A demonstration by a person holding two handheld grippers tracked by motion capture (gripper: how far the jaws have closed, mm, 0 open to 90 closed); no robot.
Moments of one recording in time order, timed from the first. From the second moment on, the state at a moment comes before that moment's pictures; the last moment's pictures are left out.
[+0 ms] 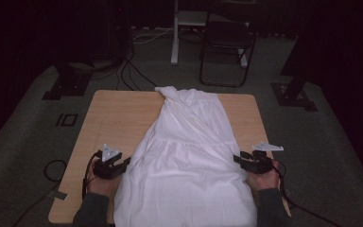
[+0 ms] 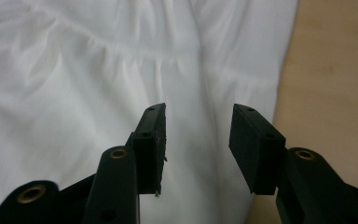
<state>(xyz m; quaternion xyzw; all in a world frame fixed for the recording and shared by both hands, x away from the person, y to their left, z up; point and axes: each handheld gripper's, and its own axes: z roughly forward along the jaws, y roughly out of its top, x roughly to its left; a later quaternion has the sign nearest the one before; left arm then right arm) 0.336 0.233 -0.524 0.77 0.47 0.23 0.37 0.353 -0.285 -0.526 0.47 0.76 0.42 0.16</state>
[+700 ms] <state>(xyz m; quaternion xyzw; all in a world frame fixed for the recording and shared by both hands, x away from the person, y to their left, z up) 0.420 0.183 -0.548 0.80 0.46 0.16 0.34 0.471 -0.219 -0.550 0.48 0.77 0.41 0.08</state>
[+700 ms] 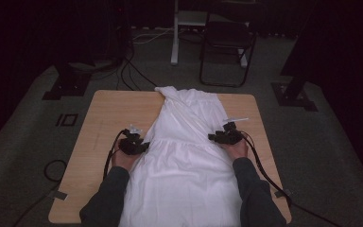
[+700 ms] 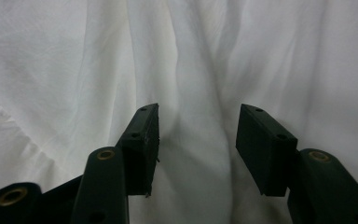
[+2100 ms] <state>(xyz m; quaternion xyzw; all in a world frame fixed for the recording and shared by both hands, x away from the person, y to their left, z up) 0.304 0.198 -0.553 0.82 0.43 0.16 0.33 0.354 -0.268 -0.564 0.51 0.76 0.38 0.14</state>
